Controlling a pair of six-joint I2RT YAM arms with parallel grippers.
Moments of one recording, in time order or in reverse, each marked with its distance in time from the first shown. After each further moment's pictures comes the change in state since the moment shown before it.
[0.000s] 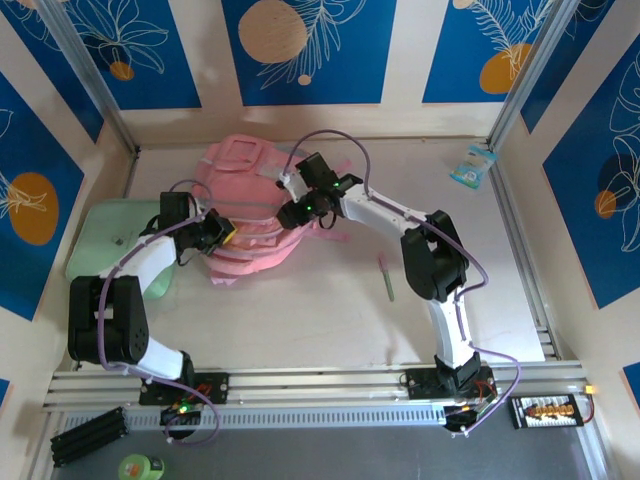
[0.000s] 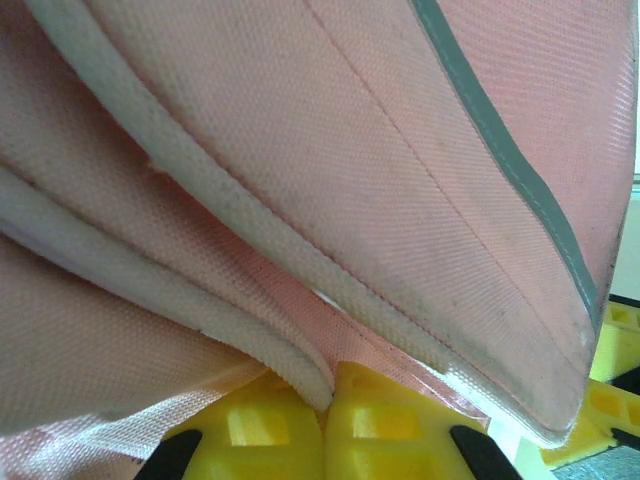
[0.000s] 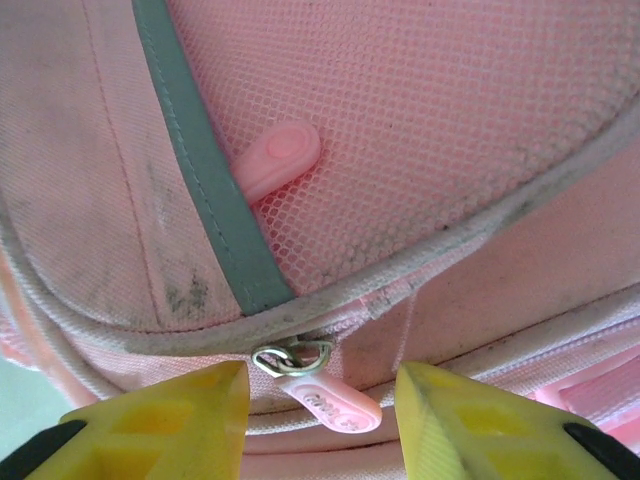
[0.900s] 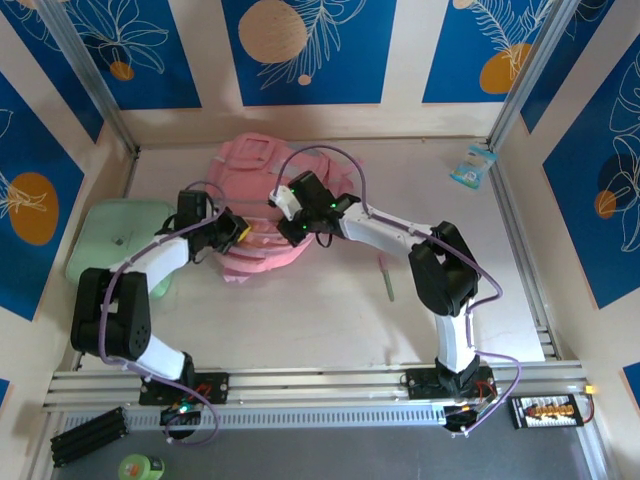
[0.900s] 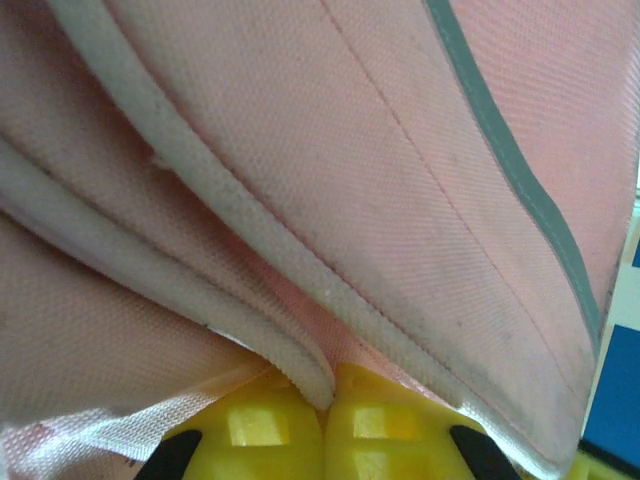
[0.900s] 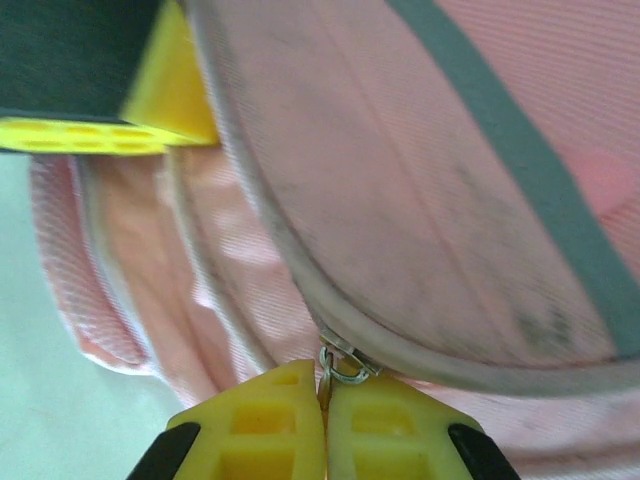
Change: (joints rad) left arm -0.116 0.040 -0.010 0.132 -0.060 -0.190; right arm 0.099 -0.136 -0.201 0.135 0.090 -0.062
